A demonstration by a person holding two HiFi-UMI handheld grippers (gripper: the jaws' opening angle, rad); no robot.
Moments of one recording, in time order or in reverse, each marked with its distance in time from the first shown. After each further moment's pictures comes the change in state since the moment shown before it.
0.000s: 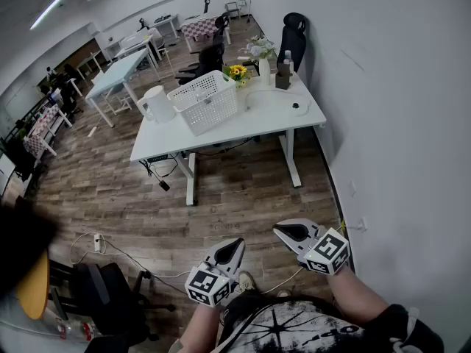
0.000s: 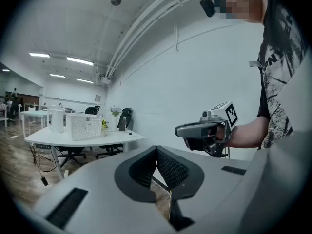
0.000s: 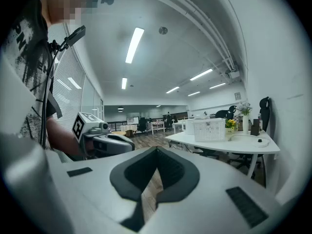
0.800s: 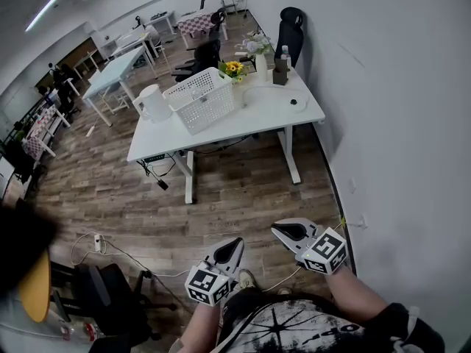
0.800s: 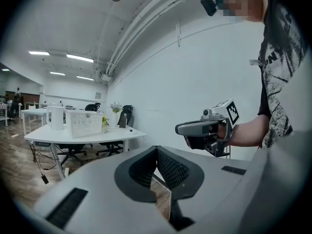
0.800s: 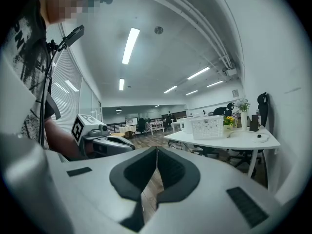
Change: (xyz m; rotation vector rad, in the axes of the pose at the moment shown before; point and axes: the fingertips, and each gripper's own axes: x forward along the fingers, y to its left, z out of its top) left arm 0.019 0.010 -0.009 -0.004 0.032 0.005; right arm 0.006 -0.019 -0.008 0.036 -0.003 -0.011
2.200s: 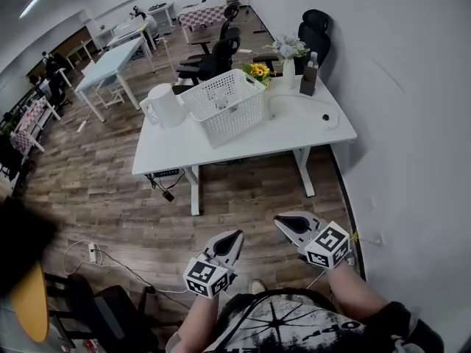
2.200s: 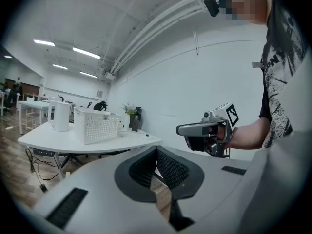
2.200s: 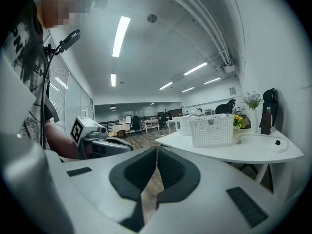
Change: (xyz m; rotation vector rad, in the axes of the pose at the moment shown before) left arm 0.021 0.234 0.022 -0.062 -0.036 -0.042; right arm 0.216 -0.075 0.041 0.018 0.031 -0.048
